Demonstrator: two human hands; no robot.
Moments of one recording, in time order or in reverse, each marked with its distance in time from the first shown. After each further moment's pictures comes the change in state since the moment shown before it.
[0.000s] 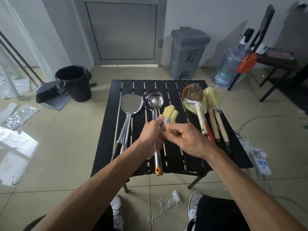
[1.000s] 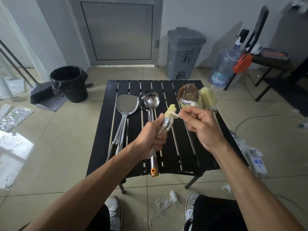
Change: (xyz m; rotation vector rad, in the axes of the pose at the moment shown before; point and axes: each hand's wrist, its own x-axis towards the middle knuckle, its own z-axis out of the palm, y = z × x) left_hand 0.003 -0.004 -0.004 -0.083 -0.313 -0.002; right_hand -0.004 0.024 -0.030 0.615 0.409 0.043
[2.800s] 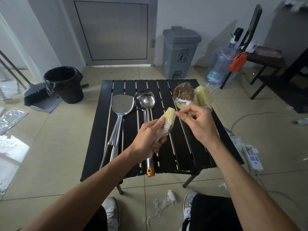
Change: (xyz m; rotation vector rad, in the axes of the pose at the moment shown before) left_hand 0.000 -0.013 0.000 0.162 -0.041 0.248; right_hand 0.006 0.009 -0.009 -0.363 0.158 -0.114
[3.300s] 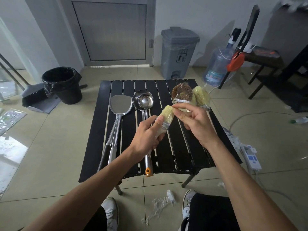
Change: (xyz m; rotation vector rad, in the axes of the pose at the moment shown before) left_hand 0.001 0.001 0.003 0.234 0.088 0.195; right_hand 0.000 -0.005 -0.001 0.205 -0.124 0.090
